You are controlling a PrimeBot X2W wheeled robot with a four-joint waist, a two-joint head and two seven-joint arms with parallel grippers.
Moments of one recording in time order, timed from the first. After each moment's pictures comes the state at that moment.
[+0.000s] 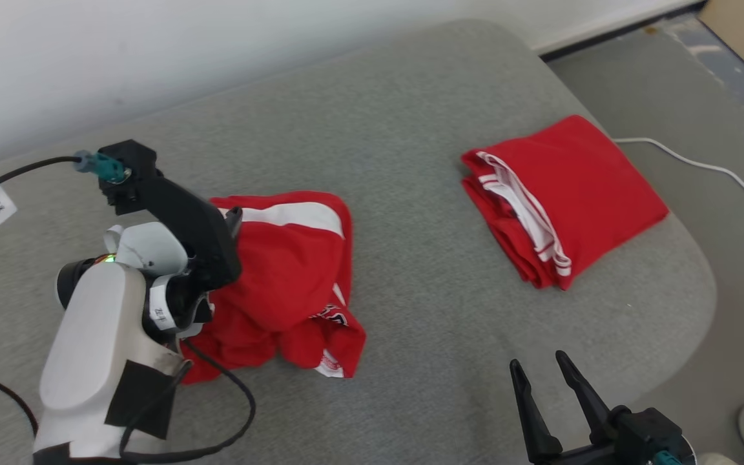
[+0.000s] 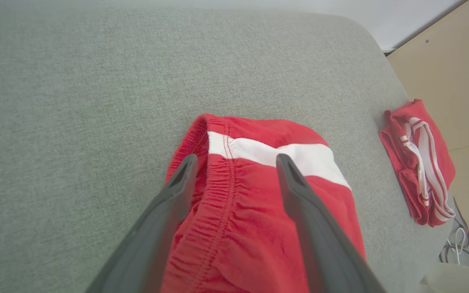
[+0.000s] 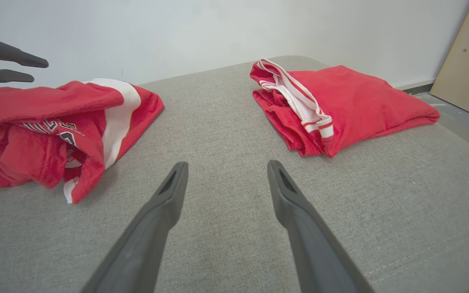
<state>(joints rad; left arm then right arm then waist) -0.72 0.10 -0.11 0.45 -0.48 0.08 0.68 0.00 -0.08 0.19 0.19 0.23 0.13 -0.24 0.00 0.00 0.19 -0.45</state>
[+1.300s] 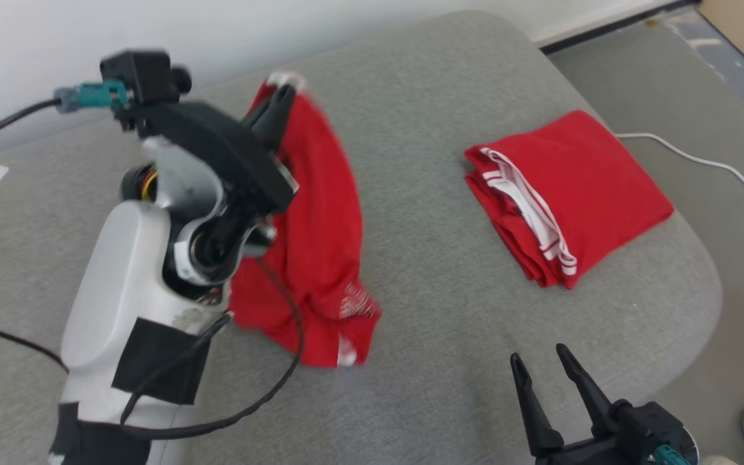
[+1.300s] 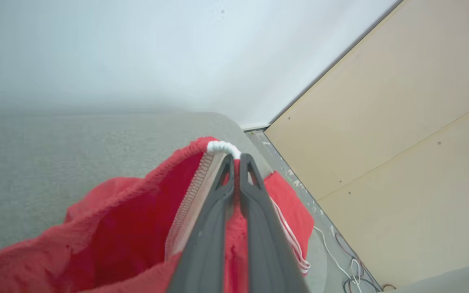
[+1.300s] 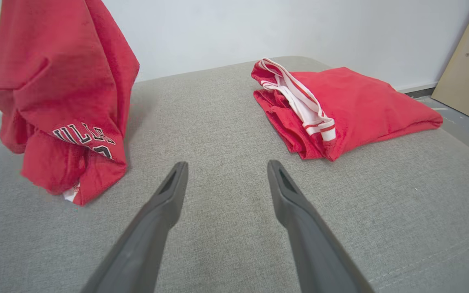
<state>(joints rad) -0.82 0.05 -0.19 0.35 -0.76 0.01 0.46 -0.03 -0.10 0.21 0.22 0.23 0.13 -0.26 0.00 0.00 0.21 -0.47</state>
